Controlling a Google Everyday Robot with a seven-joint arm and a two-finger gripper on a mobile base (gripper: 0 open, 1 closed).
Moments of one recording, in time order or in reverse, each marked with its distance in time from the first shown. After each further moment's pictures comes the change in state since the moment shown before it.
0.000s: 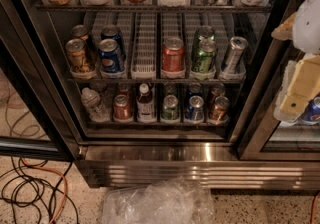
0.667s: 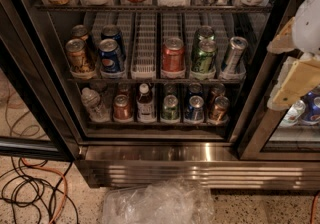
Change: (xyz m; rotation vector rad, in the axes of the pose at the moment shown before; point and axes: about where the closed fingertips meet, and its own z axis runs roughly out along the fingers) arm 0.000 0.000 0.000 0.000 0.000 0.000
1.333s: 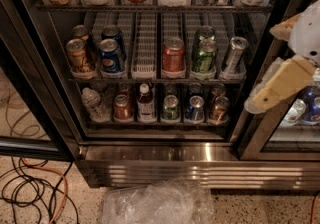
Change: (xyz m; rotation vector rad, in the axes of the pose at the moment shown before) arm -0.028 -0.003 0.002 0.090 -0.267 0.189
